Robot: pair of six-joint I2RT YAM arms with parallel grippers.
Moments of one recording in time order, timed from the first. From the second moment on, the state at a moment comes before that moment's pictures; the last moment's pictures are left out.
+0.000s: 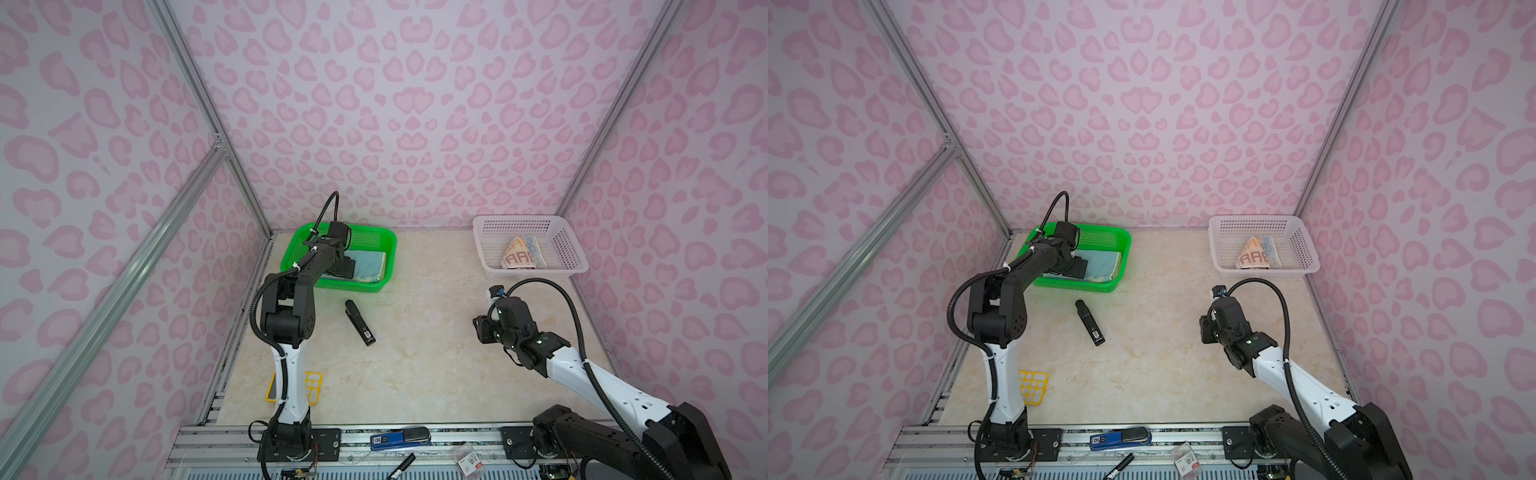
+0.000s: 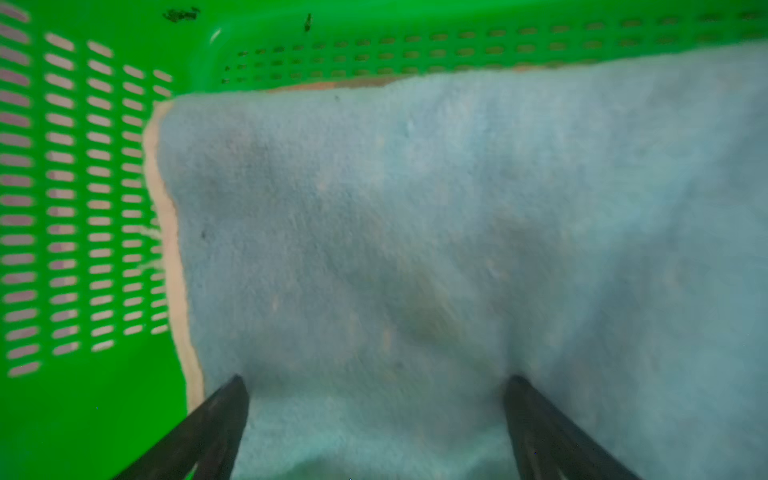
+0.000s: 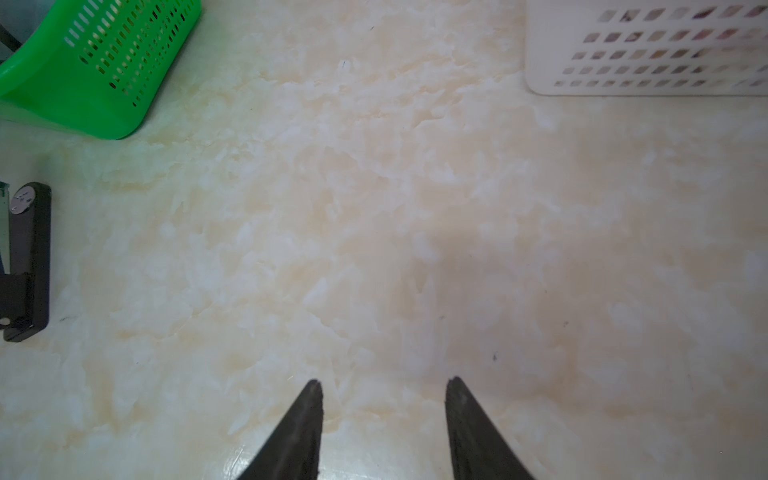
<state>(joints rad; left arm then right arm) -0.19 2.13 1.72 -0.73 -0.22 -0.01 0.50 1.11 0.58 -0.23 0.08 0.30</state>
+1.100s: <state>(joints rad) -0.55 1.43 1.14 -0.34 0.10 -0.14 0.16 1.67 1.30 -0.28 0.10 0.20</state>
